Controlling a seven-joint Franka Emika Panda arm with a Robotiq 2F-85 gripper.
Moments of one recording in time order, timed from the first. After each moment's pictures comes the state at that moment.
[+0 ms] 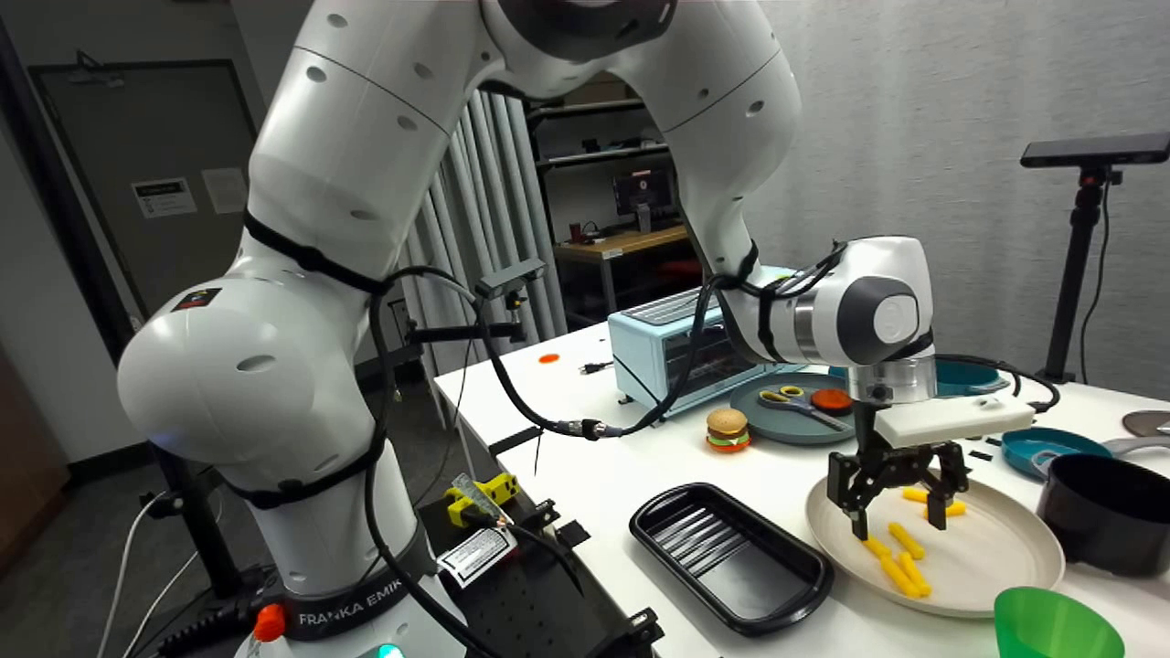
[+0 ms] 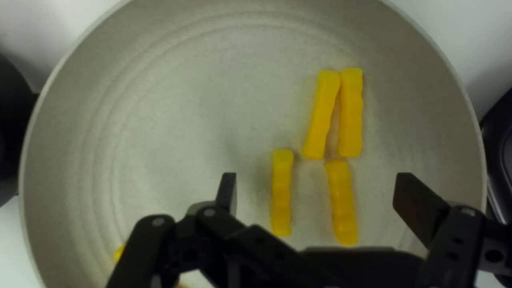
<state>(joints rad) -0.19 0.64 -0.04 -2.01 -0.35 2.57 -1.06</state>
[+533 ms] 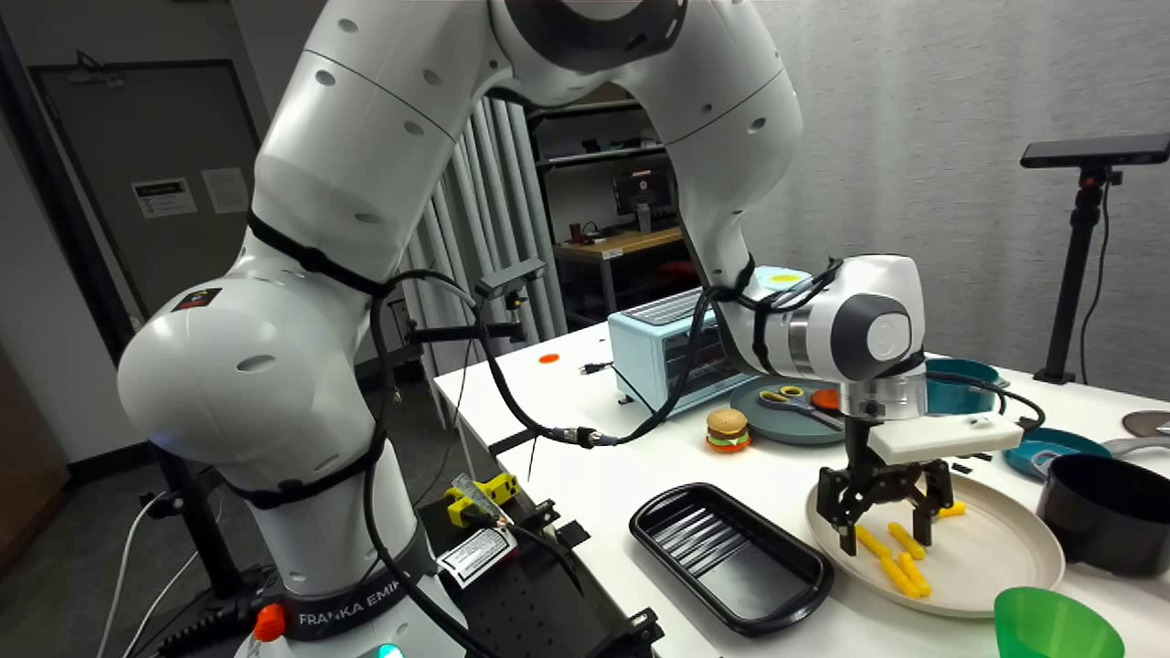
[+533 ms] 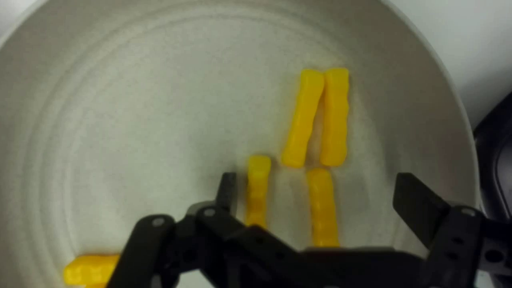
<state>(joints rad) -0.19 0.67 -0.04 -2.02 -0.35 2.57 -1.09</state>
